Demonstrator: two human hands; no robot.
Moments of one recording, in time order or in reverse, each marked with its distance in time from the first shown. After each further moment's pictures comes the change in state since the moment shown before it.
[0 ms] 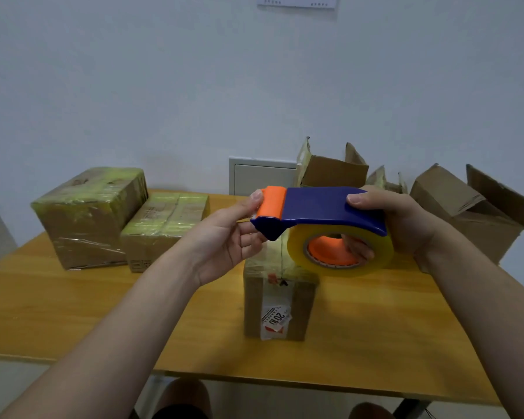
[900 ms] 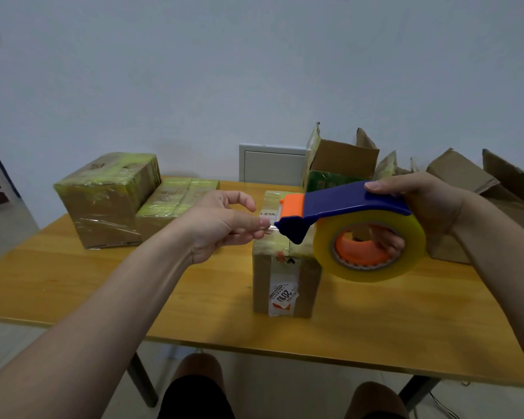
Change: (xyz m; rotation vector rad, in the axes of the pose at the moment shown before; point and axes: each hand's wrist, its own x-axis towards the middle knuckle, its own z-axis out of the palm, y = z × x) left_hand -0.029 0.012 -0.002 0.420 0.202 0.005; right_hand -0.019 -0.015 -0.013 0.070 -0.283 0.273
